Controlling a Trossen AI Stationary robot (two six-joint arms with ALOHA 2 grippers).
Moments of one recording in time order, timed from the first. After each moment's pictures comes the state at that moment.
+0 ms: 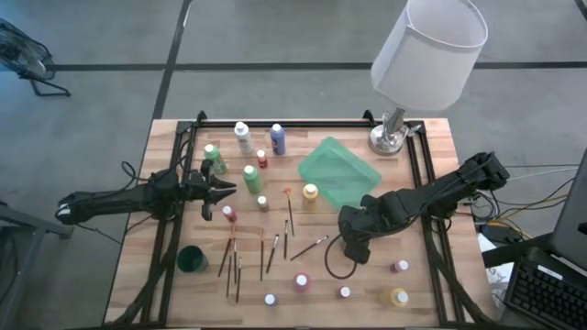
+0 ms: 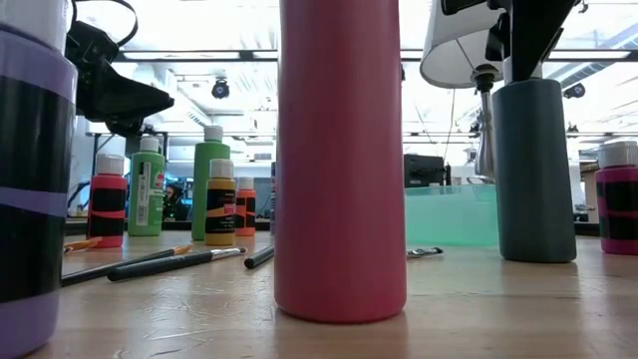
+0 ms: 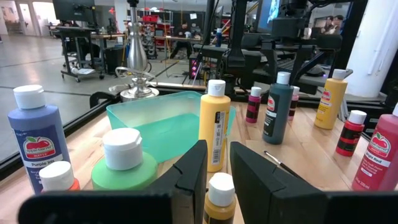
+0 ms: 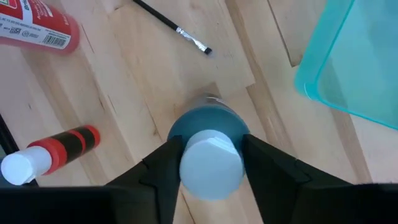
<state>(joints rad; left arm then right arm) 0.16 0.22 0.03 0.12 0.05 -0.05 0.38 1.56 1.32 -1.09 0.07 0.80</state>
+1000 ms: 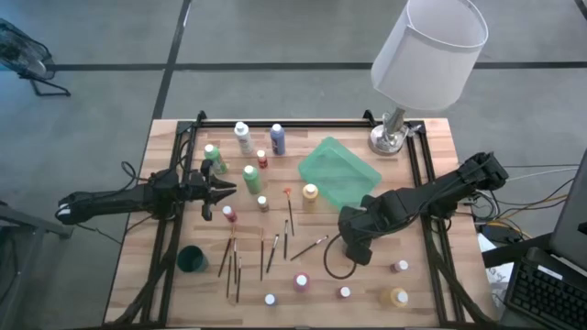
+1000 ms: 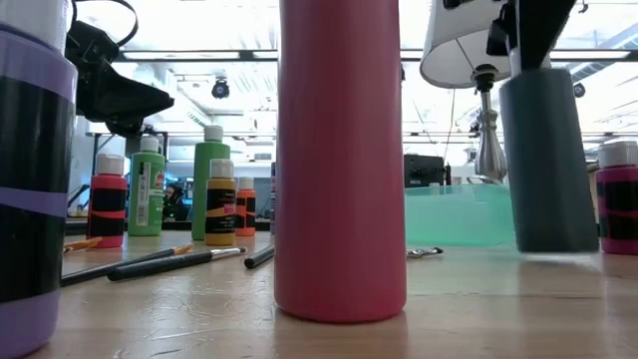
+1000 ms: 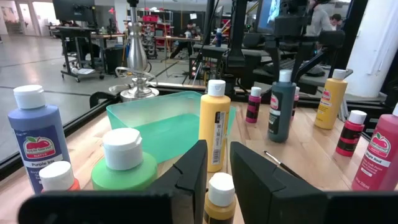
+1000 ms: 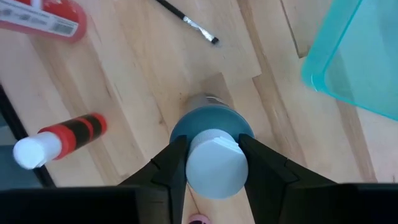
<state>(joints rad) 0.16 0.22 0.03 0.12 0.05 -0.05 0.37 1.56 1.36 -1.14 0.03 0.78</state>
